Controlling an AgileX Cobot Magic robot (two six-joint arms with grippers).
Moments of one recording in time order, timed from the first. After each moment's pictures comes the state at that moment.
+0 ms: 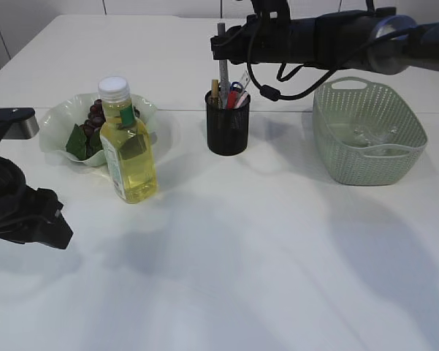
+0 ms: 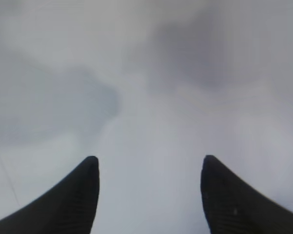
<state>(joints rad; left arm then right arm) -0.28 1.48 -0.84 -0.28 0.69 0.11 0.26 2.35 -2.00 1.57 0.44 -1.66</state>
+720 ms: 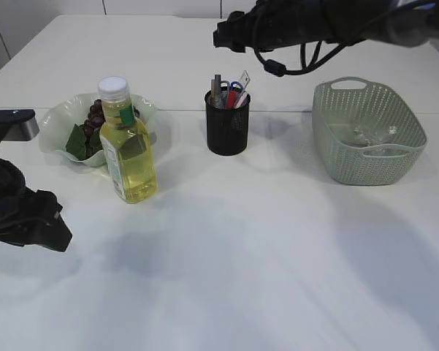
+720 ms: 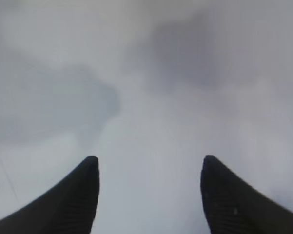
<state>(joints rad) -0.28 1.48 -0.84 -0.28 0.70 0.11 0.26 2.27 -2.00 1.11 0.47 -1.00</state>
